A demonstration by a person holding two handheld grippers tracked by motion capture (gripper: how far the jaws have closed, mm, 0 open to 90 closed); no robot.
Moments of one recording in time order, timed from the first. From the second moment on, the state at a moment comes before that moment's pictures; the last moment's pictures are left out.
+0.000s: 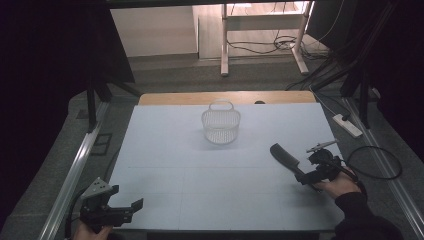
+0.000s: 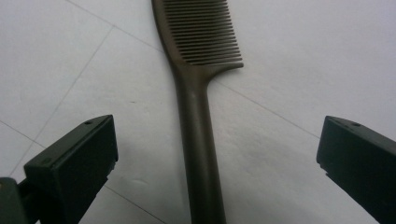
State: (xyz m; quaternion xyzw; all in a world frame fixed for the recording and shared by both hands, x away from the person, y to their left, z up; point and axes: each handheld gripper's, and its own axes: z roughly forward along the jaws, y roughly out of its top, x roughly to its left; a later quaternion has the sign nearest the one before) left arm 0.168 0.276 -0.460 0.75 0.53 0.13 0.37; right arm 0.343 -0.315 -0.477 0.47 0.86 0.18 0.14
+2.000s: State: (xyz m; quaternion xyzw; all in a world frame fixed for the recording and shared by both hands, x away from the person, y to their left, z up) left arm 0.168 0.271 -0.458 0.76 0.51 0.13 0.37; right arm 0.339 -0.315 -0.476 0.45 0.86 0.20 0.09
